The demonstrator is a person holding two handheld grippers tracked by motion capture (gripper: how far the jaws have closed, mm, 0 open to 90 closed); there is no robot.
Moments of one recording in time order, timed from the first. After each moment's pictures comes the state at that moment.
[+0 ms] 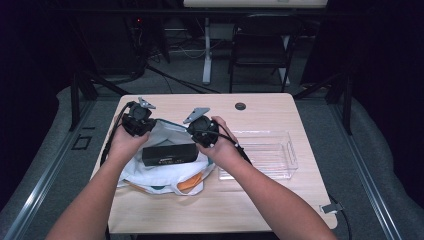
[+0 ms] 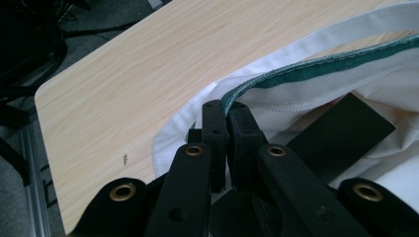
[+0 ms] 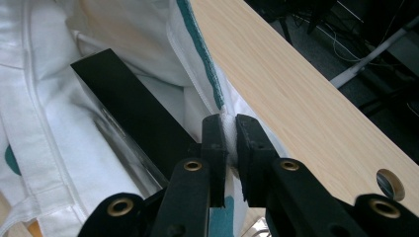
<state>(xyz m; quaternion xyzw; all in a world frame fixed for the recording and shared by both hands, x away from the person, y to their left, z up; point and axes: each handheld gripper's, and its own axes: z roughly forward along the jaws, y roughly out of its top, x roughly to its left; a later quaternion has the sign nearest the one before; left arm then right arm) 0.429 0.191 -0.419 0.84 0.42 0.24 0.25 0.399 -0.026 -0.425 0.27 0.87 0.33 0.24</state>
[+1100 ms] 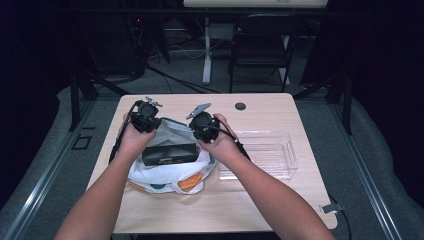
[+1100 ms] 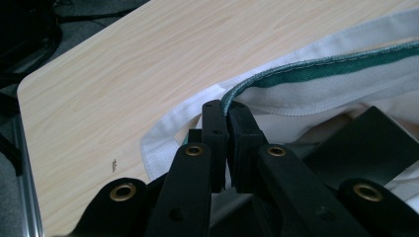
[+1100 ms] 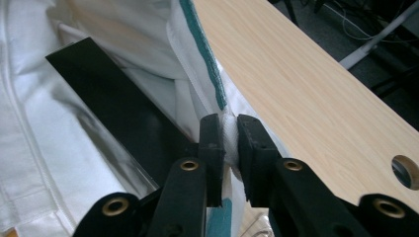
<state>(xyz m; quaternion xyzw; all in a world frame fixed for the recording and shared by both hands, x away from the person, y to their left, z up) 0.454 0.180 -0.437 0.84 0.44 0.23 0.23 0.422 -0.029 -0.438 0.30 0.87 0.32 0.22</state>
